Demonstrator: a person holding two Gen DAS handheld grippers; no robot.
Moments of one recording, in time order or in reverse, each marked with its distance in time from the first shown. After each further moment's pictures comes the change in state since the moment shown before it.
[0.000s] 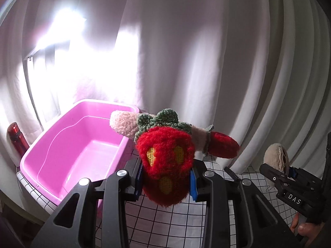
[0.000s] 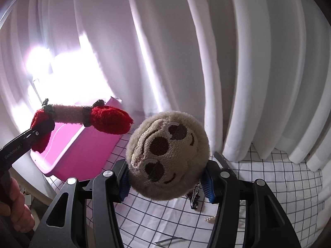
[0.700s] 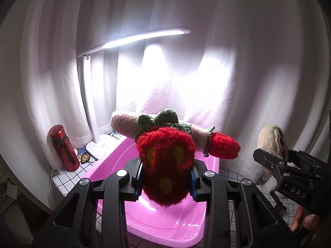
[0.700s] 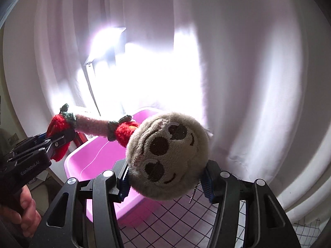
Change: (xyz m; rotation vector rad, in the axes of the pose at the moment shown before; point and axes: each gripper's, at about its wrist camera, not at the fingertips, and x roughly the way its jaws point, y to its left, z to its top) left arm -0.012 0.151 0.026 -0.124 -0.057 0.261; right arm 0.083 0.196 0.075 -0.293 -0.024 0.300
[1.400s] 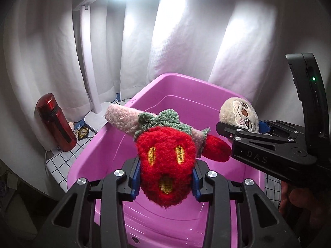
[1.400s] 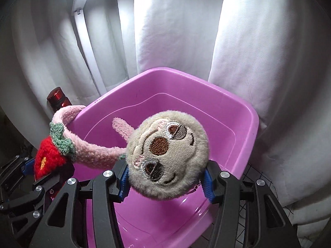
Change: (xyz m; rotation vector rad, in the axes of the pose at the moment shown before) left arm 0.095 0.040 -0.033 -0.003 0.224 0.011; right arm 0.163 0.036 0.008 -0.045 0.285 0.006
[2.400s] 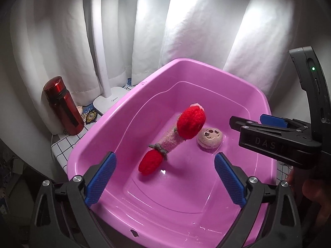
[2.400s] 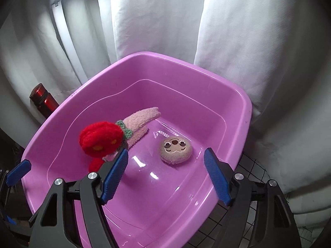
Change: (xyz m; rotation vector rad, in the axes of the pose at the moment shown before) left arm 0.006 0.006 -0.011 -0.066 0.080 0.084; right arm 0.014 -0.008 0.003 0.044 0.093 -0.078
